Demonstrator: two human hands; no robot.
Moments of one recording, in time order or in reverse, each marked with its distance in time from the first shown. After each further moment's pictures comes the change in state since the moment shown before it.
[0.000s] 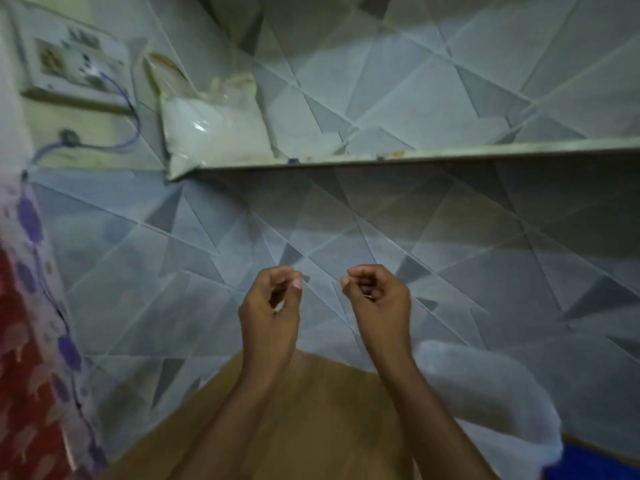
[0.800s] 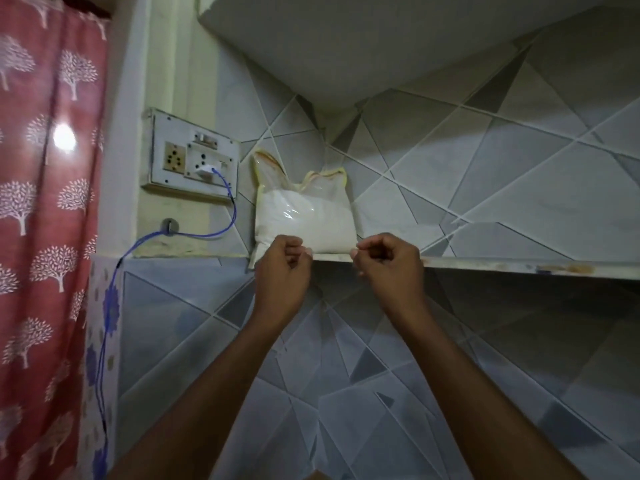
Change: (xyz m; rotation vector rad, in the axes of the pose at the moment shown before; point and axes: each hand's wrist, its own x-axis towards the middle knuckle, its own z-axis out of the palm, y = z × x) left_hand 0.295 -0.029 -0.054 0.277 0.204 0.227; right_hand 0.215 -0.026 0.221 0.070 -0.224 -0.271
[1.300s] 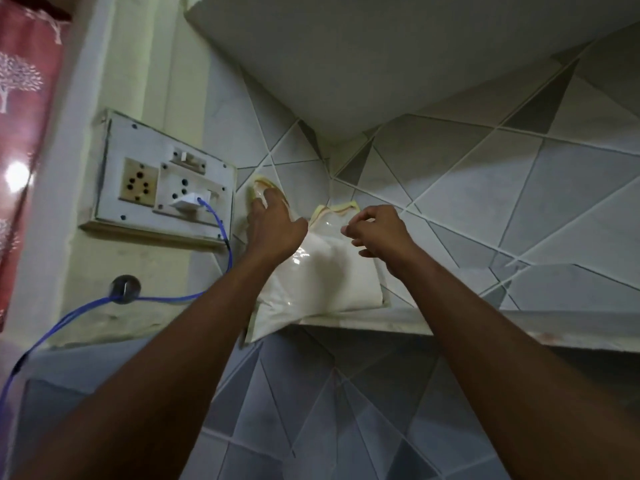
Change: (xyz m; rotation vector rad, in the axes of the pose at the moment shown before) left_hand 0.256 -0.081 0.046 0.414 -0.101 0.077; right_hand 0.212 0.045 0.121 -0.193 -0.065 0.126
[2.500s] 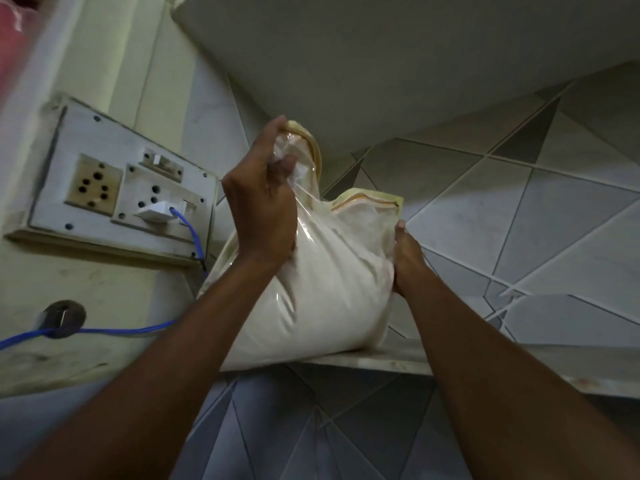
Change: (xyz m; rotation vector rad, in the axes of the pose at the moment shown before) left_hand 0.003 0.041 -0.026 -0.649 0.746 0.596; right_hand 0.080 0.050 -0.011 0.446 0.264 0.327
